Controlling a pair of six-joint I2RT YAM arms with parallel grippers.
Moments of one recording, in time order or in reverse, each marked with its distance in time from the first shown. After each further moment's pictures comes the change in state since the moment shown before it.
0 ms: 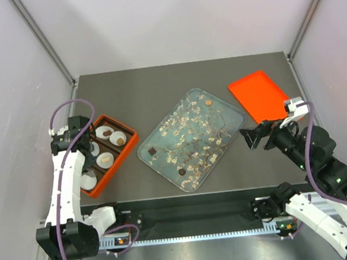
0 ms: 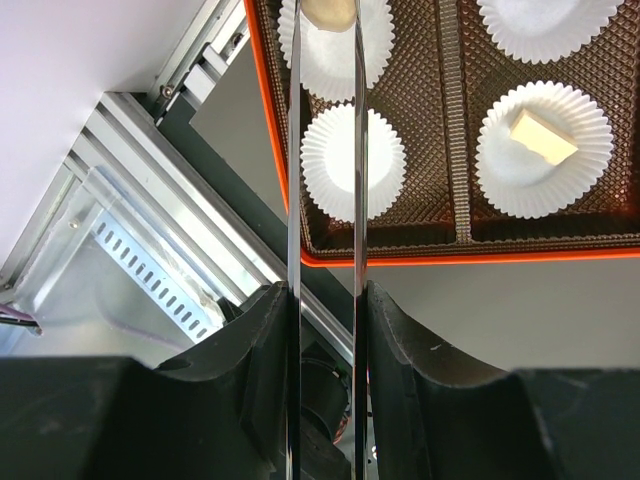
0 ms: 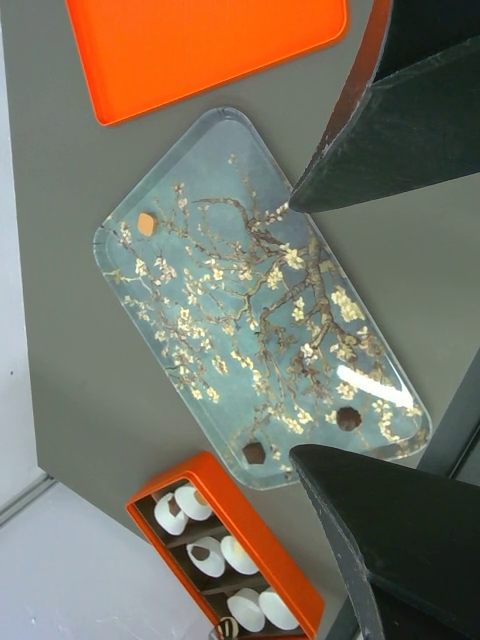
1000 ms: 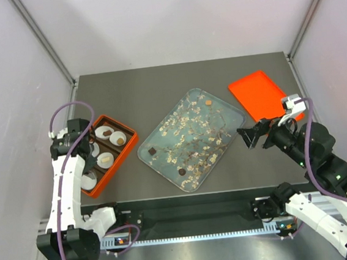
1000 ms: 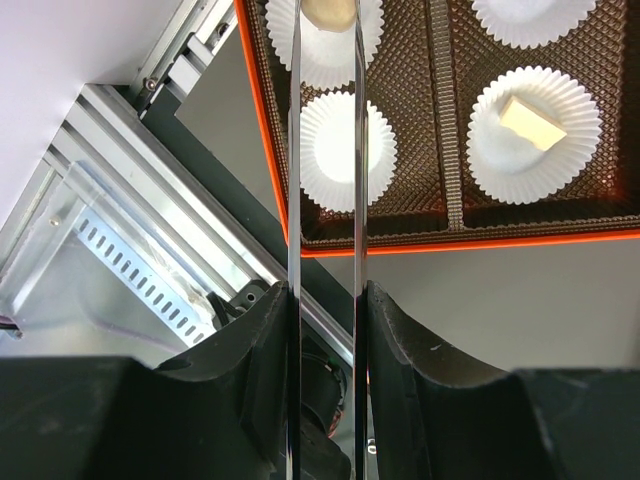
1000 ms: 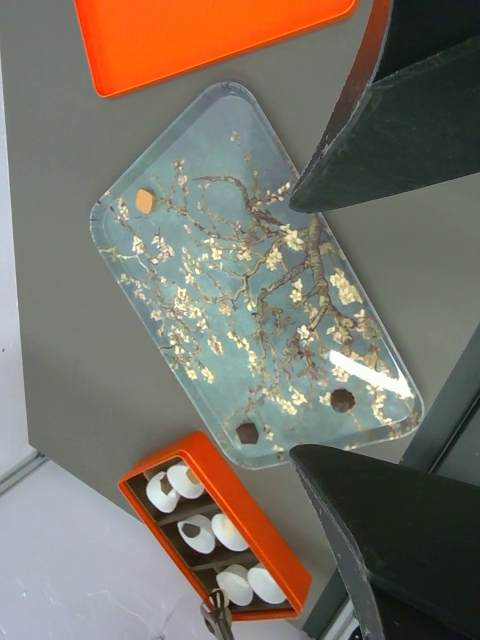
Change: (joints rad) left arm 0.000 -0.039 -0.019 0.000 0.032 -0.005; right arm 0.000 0.042 0.034 -0.001 -0.048 0.014
